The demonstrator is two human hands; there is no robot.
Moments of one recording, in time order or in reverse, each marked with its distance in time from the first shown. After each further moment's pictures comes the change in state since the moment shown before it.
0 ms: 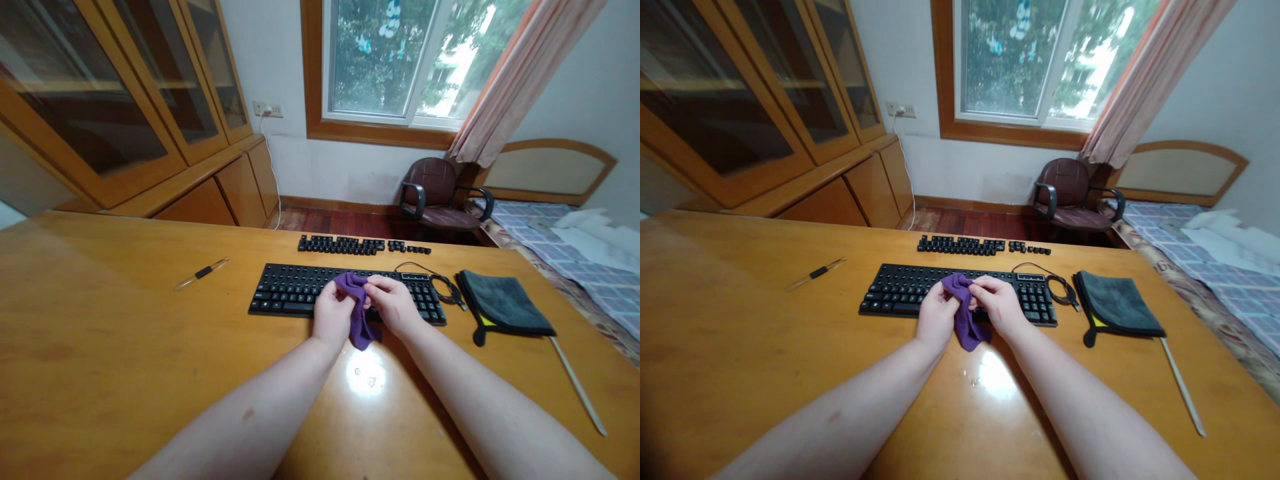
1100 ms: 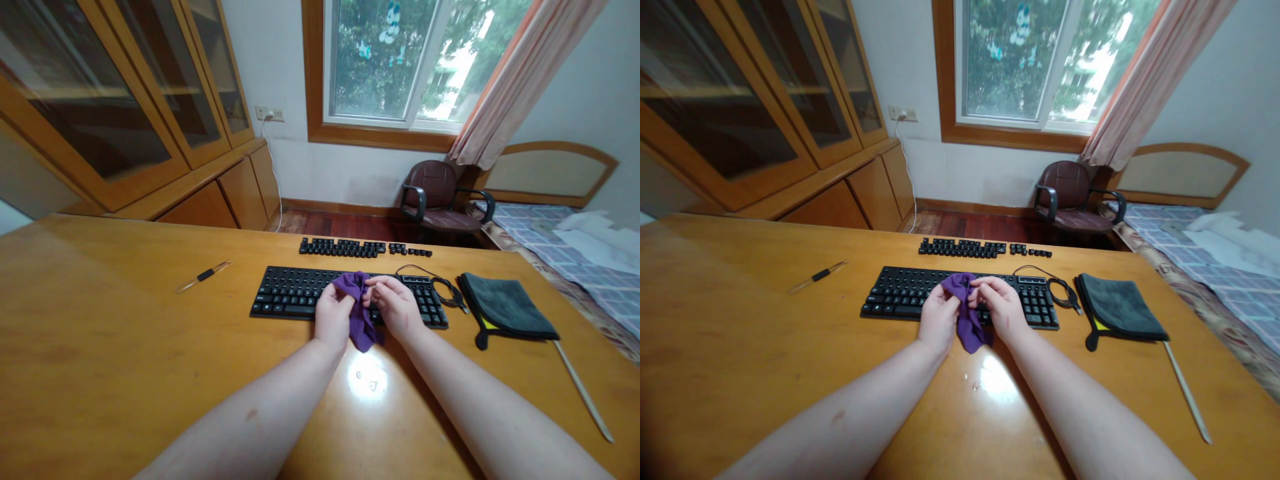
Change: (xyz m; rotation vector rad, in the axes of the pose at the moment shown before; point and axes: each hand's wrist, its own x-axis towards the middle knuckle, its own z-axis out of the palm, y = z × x) left_hand 0.004 -0.011 0.000 -0.154 0.009 -0.015; right_hand -0.001 0.007 0.000 0.070 0.062 -0.097
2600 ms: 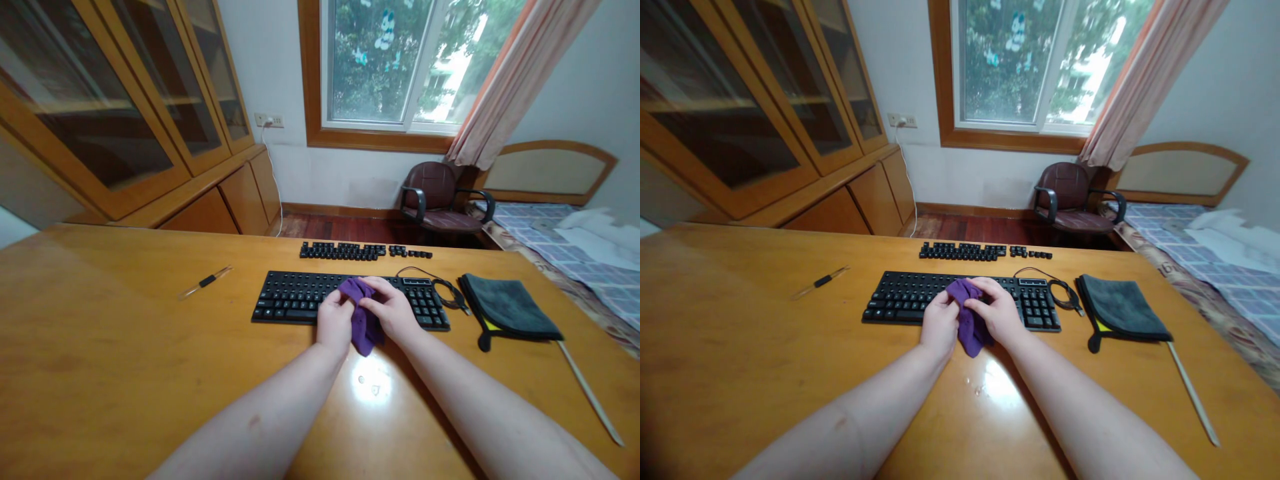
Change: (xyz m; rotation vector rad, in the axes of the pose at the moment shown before) left_hand -0.001 -0.002 -0.004 0.051 0.021 -0.047; right_hand 0.003 -0.002 -0.001 -0.448 -0.090 -0.257
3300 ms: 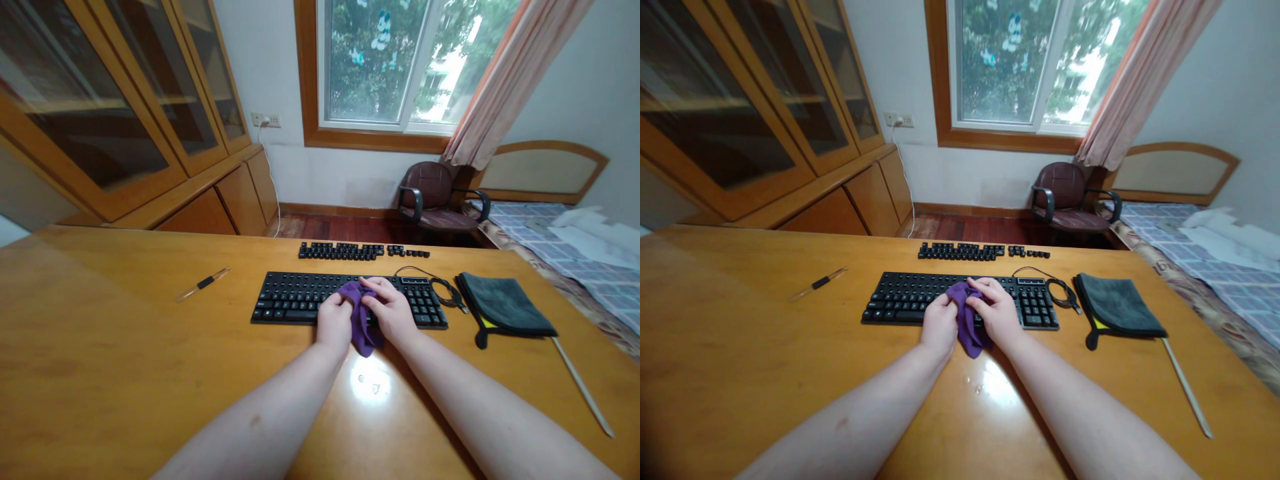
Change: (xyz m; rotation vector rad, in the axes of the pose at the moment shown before) left_hand 0.000 -0.001 -0.001 0.090 0.038 -0.053; right_hand -0.006 -0.005 0.006 0.052 0.126 0.058
